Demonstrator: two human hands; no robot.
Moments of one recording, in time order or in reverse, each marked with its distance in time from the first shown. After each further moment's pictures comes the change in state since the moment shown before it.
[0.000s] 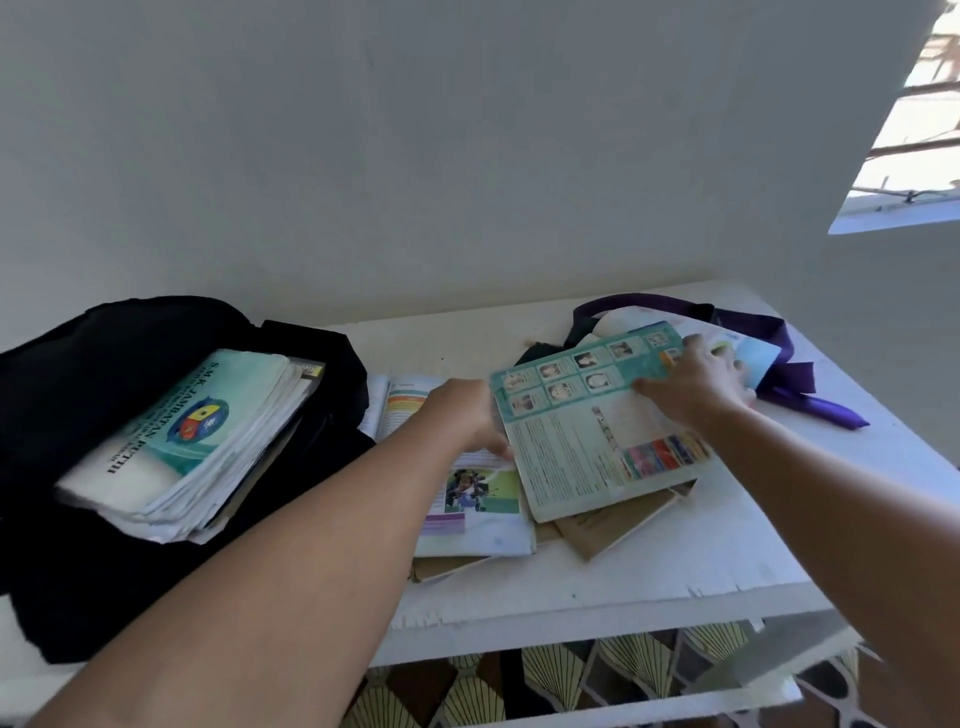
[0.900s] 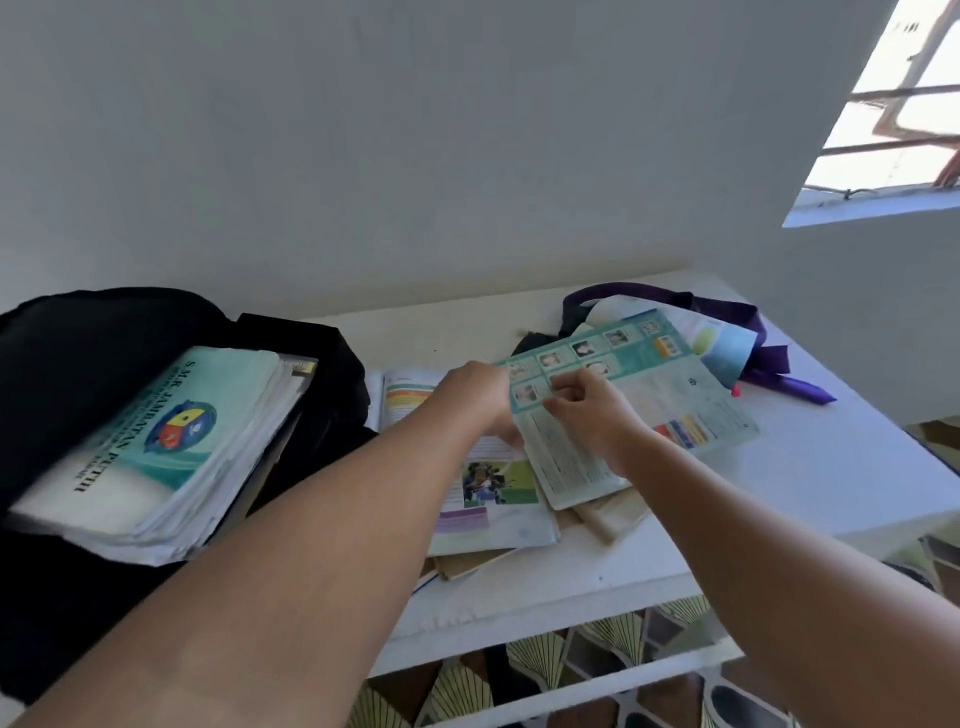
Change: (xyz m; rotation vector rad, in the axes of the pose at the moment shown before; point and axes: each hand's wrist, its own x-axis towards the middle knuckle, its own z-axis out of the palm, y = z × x) left_hand 0.019 -0.002 -0.006 0.215 -0.031 0.199; right_hand -0.080 -0.068 0.057 0.603 -0.283 -0.078
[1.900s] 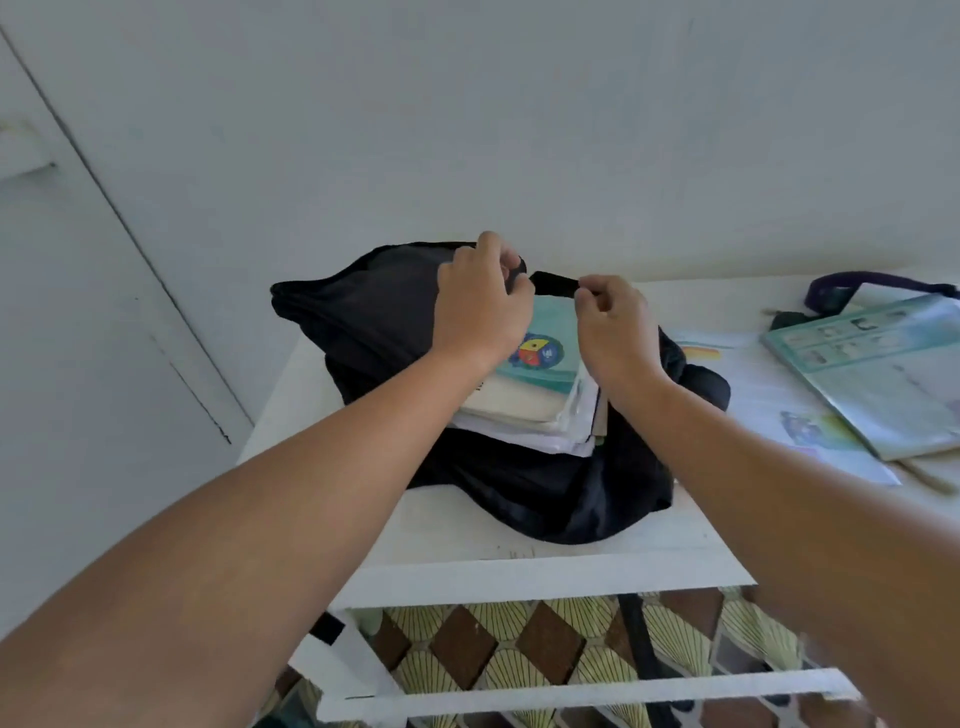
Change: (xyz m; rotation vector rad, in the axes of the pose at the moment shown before) left_hand -0.193 -0.319 -0.037 -0.591 0.959 -0.012; right_hand -0.118 -0.193 0.291 0.121 0.263 -0.441
